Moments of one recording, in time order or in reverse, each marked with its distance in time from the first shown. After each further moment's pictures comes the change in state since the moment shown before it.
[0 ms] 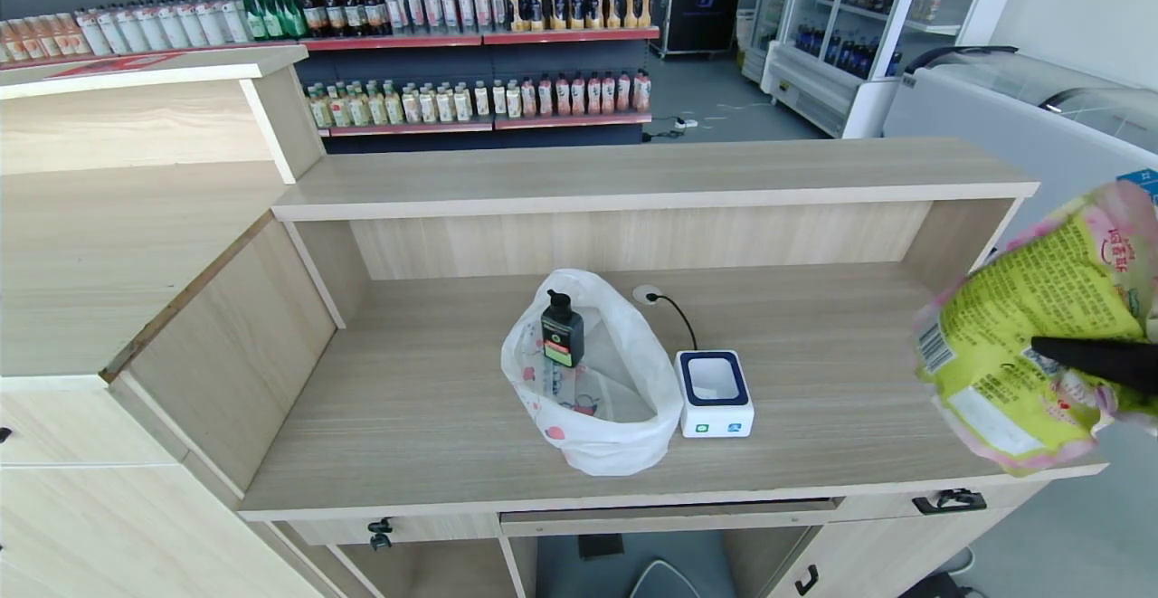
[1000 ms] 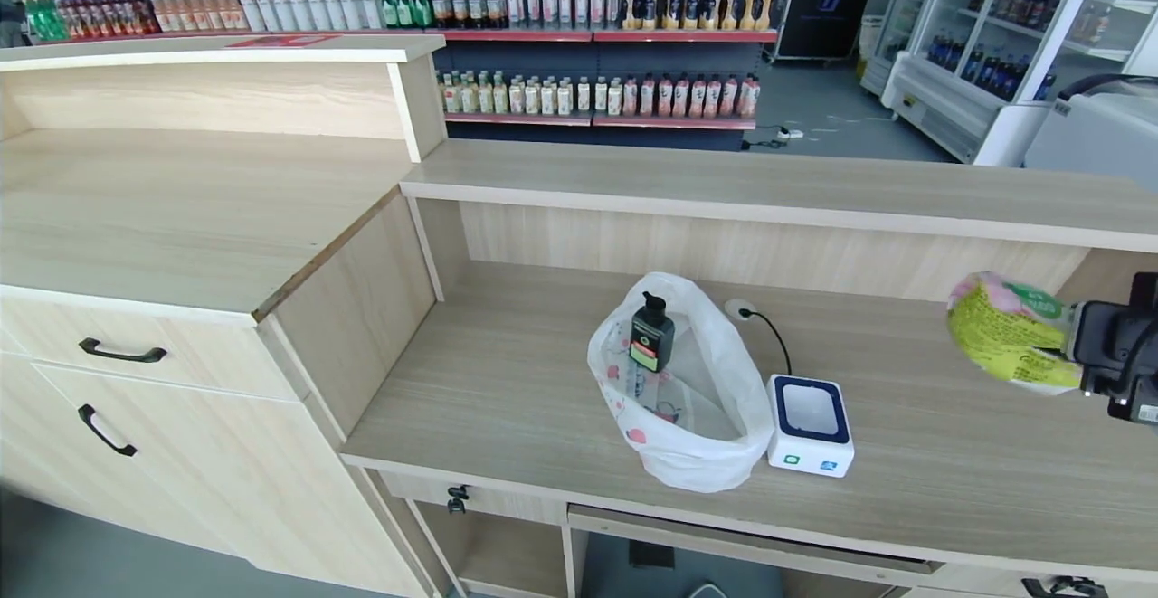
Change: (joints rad) left arm 0.000 0.000 0.000 0.000 0.000 0.000; right arm -0.080 0.223 -0.006 -0.184 -0.094 -1.101
